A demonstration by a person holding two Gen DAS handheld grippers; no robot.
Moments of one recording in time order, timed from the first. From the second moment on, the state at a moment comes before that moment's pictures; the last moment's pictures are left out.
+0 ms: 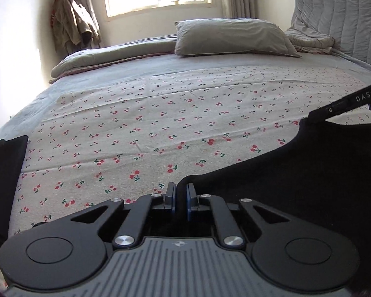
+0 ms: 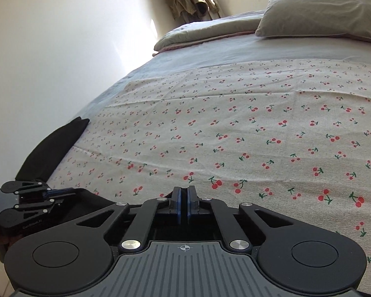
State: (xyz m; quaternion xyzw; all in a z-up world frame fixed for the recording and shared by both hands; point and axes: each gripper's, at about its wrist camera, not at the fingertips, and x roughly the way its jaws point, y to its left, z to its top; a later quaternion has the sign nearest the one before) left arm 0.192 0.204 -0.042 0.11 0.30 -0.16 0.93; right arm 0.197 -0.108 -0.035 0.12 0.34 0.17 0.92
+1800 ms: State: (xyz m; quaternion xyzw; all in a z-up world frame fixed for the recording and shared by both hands) left arm 0.061 0.032 -0.018 -0.01 0.43 -0.26 0.87; right arm -0.064 -0.301 0.007 0.02 0.35 -0.08 0.93
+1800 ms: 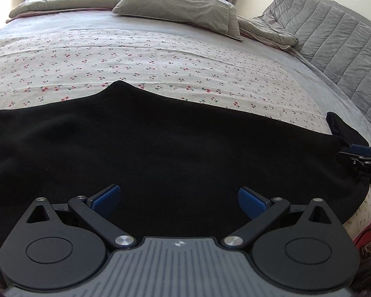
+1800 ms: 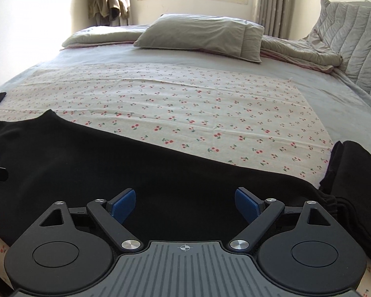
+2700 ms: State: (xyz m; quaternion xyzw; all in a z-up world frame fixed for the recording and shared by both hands) left arm 0.057 -0.006 -0.032 0.01 0.44 -0.28 0.85; right arm -0.104 -0.445 -0.051 0.21 0.42 -0.19 0.86
